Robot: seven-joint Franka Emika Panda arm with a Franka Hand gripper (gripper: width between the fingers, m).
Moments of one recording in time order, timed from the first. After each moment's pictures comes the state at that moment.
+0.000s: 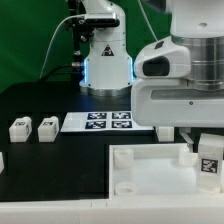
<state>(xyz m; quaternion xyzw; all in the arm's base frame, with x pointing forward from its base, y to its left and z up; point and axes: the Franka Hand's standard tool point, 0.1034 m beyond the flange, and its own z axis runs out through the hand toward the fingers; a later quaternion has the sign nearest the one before) 0.619 0.126 0.076 -0.98 0.21 0.05 0.05</state>
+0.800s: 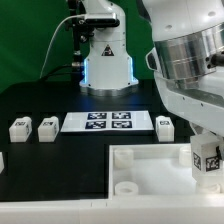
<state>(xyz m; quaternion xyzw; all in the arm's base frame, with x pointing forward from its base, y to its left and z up) 0.626 0.128 0.076 -0.79 0.59 0.05 0.13</state>
